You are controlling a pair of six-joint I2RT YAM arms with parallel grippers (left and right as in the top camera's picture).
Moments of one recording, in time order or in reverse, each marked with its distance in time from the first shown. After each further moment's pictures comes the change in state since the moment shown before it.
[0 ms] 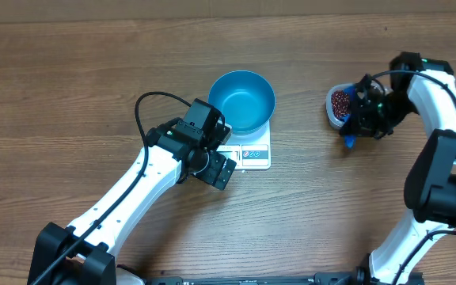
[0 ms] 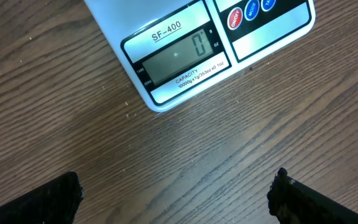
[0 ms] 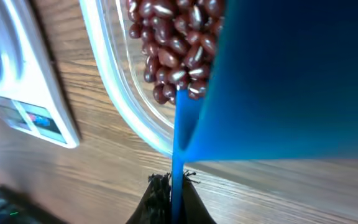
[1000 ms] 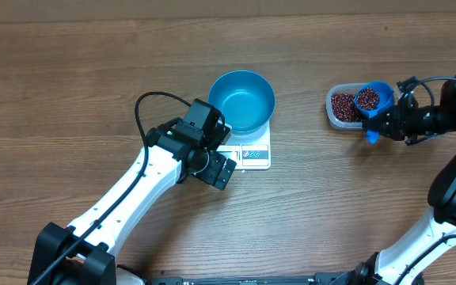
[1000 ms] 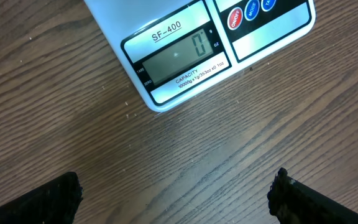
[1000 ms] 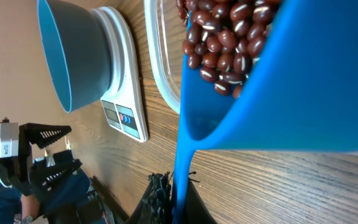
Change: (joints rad) left arm 0.000 0.000 0.000 0.000 0.000 0.000; right arm -0.265 0.014 -0.008 -0.112 -0.381 -0.281
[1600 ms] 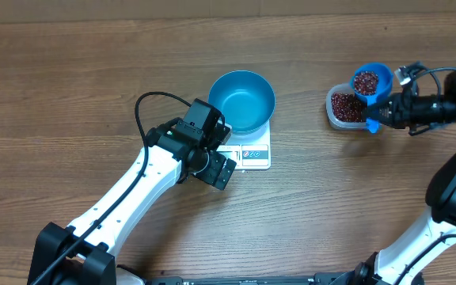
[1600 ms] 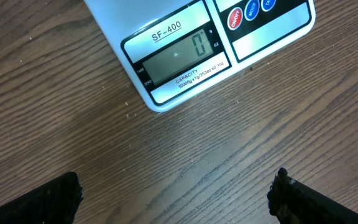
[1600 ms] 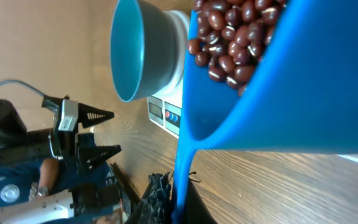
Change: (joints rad) left arm 0.000 0.000 0.000 0.000 0.000 0.000; right arm 0.041 0.001 0.137 -0.214 -0.141 -0.204
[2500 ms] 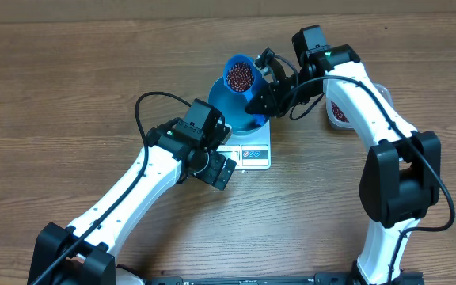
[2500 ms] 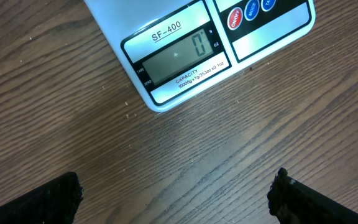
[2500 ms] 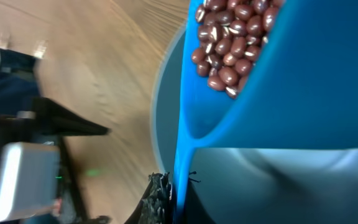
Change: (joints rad) left arm 0.000 0.000 0.000 0.000 0.000 0.000; right arm 0.697 0.000 0.016 0.595 0.178 0.419
